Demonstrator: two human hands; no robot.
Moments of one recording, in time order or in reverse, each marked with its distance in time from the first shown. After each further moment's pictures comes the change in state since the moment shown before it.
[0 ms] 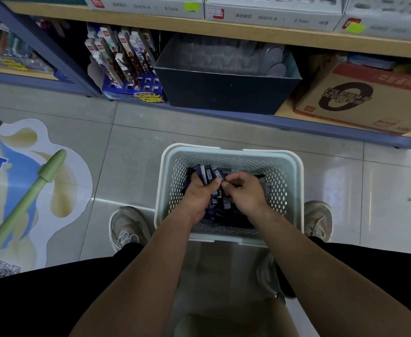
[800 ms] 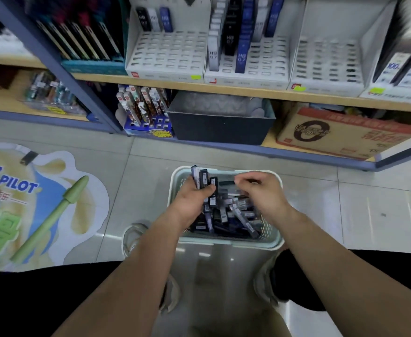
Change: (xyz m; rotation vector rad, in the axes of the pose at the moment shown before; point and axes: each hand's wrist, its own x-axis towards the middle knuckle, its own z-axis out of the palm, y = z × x) left_hand -0.096 0.081 -0.004 0.157 -0.081 0.170; right_hand -0.077 -0.092 -0.068 0.099 0.042 -0.199
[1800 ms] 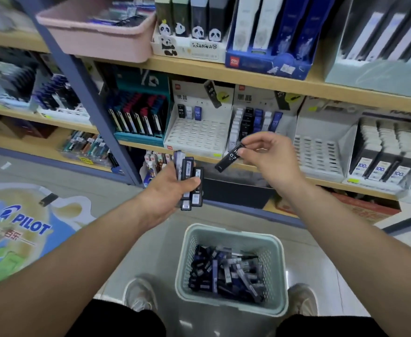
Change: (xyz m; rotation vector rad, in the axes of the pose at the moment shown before) left_hand -0.096 0.197 -0.064 0.046 -0.034 0.303; right_hand 0.010 -0.233 0.002 -0.068 0.043 -0.523
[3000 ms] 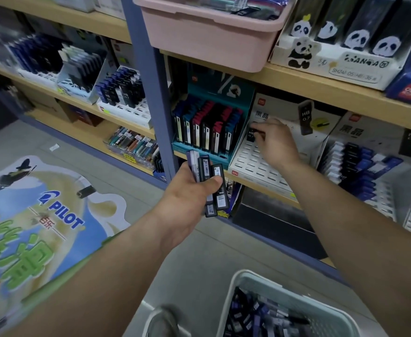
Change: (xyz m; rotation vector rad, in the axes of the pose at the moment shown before) left_hand 0.042 0.017 -0.102 -0.344 0.287 0.033; right_hand 0.208 0.050 0.177 -0.724 -0.142 -0.438
